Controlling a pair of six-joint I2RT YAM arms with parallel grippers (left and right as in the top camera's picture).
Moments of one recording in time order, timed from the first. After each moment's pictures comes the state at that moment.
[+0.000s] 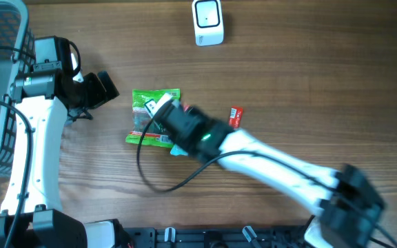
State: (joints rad) left arm 0.13 1.51 1.36 -1.08 0.08 -0.38; right arm 0.95 1.72 1.30 -0.62 0.31 -0.02
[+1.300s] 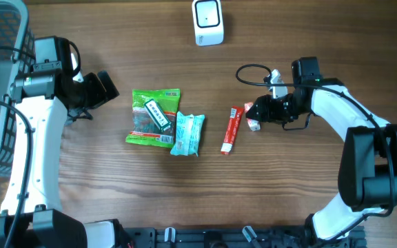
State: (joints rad) left arm 0.13 1.51 1.36 -1.08 0.08 -0.38; right arm 0.06 1.84 1.08 -0.66 -0.64 0.01
